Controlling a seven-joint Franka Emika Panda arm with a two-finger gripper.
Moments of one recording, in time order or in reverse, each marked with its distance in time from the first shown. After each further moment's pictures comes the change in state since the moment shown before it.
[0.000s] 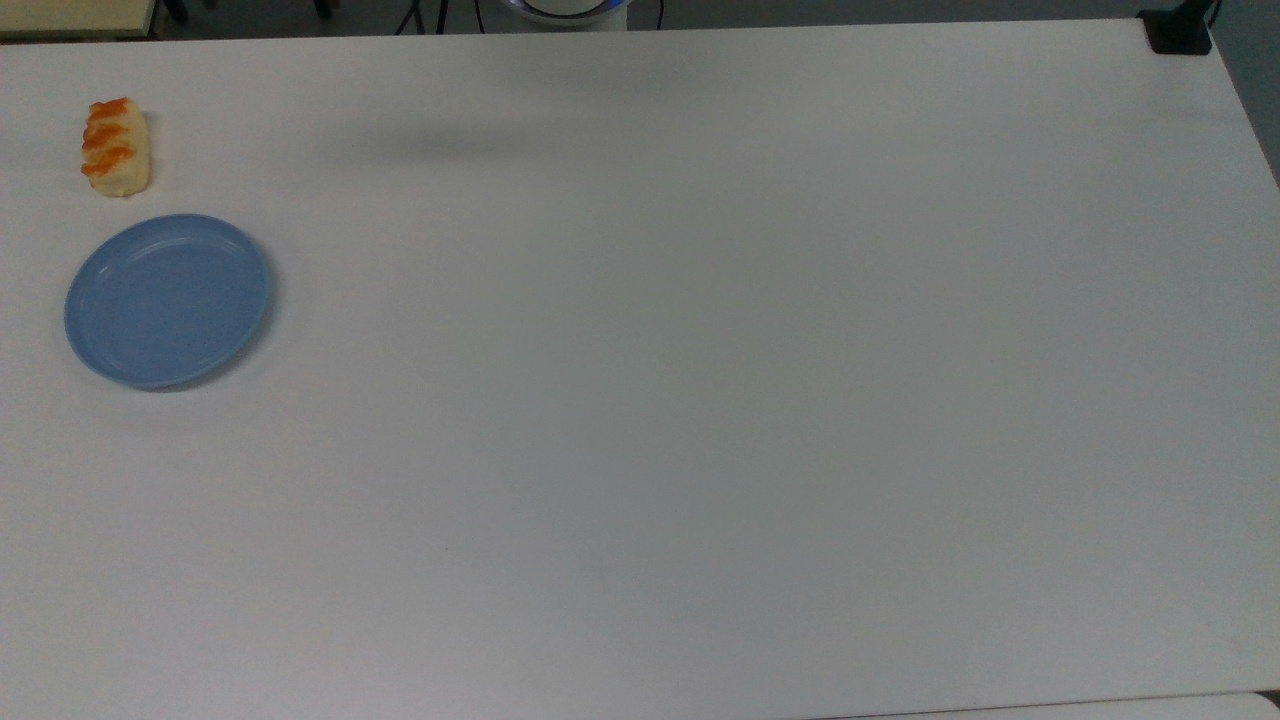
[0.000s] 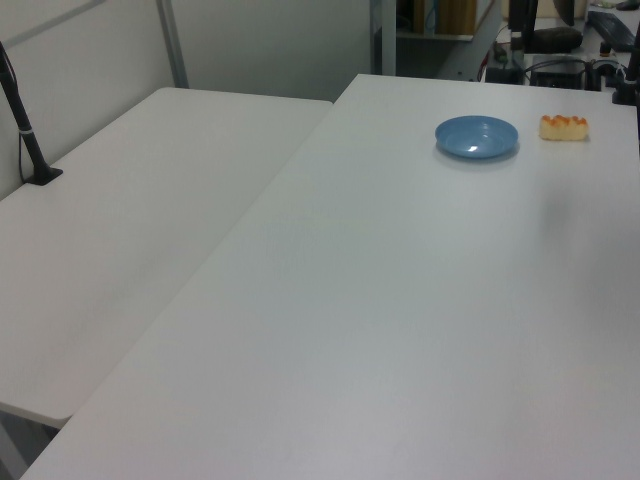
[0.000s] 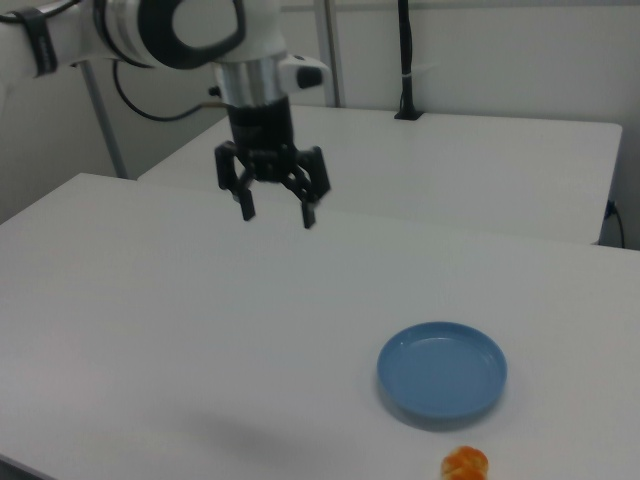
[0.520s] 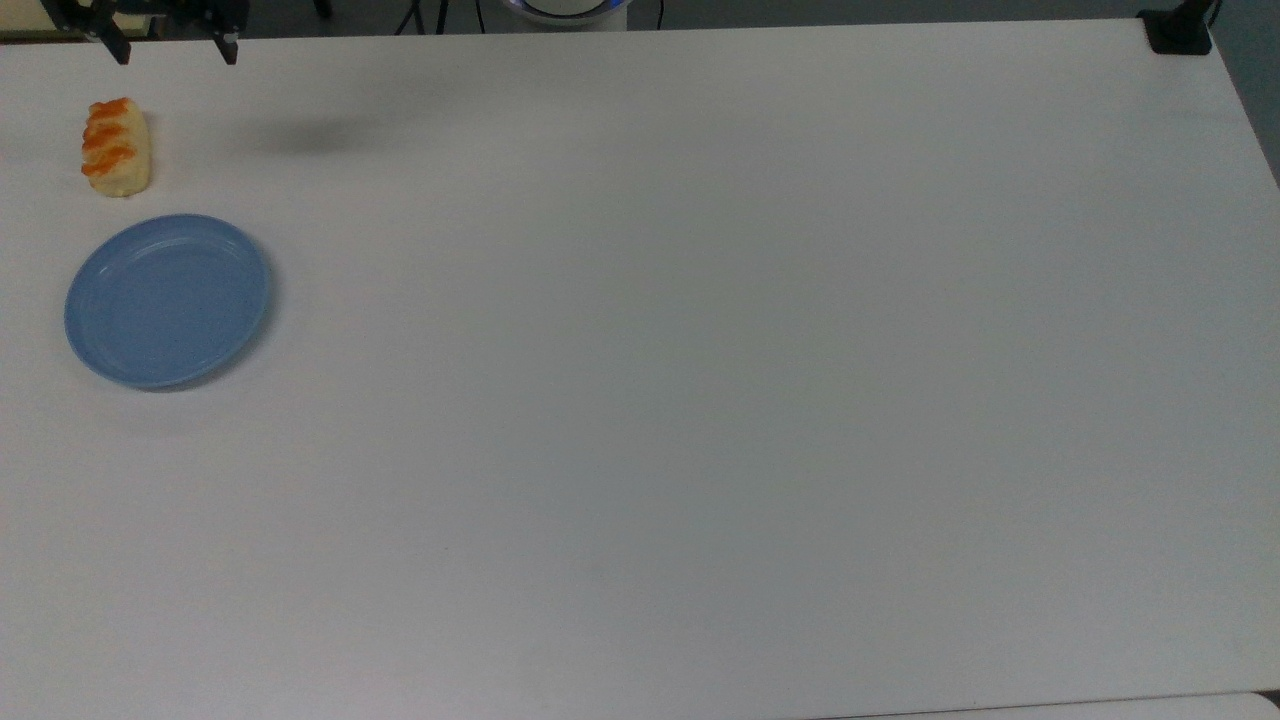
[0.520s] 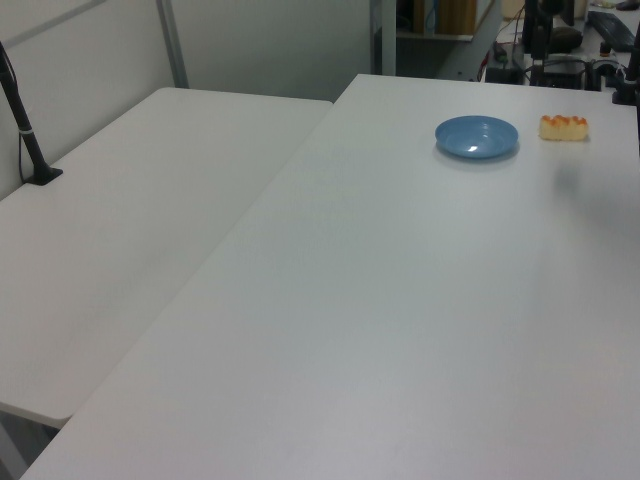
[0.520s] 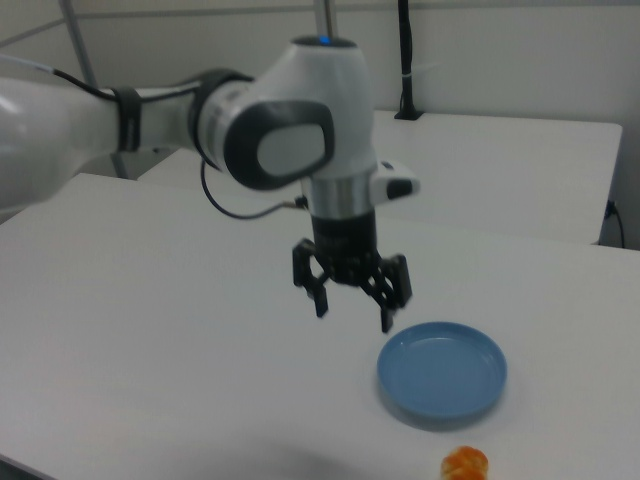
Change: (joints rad) arm -0.207 0.045 -0.008 -0.205 -0.001 0.256 -0.166
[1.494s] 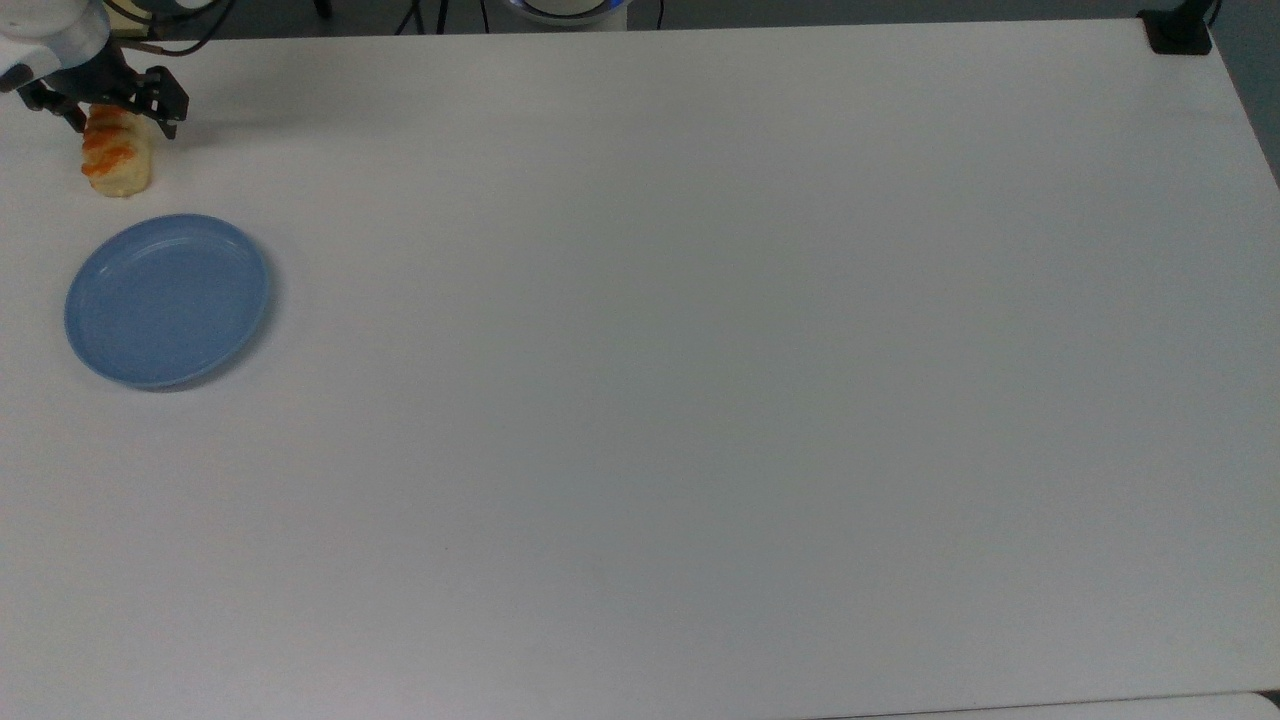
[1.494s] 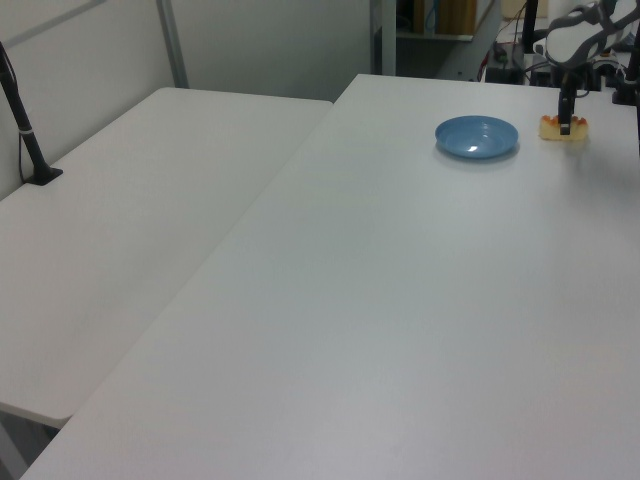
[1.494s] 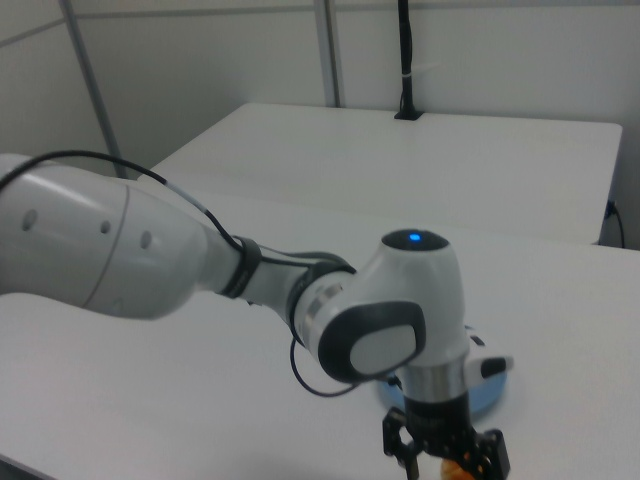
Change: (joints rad) arm -0.194 0.251 -0.041 -0.154 -0.139 0.444 -0.101
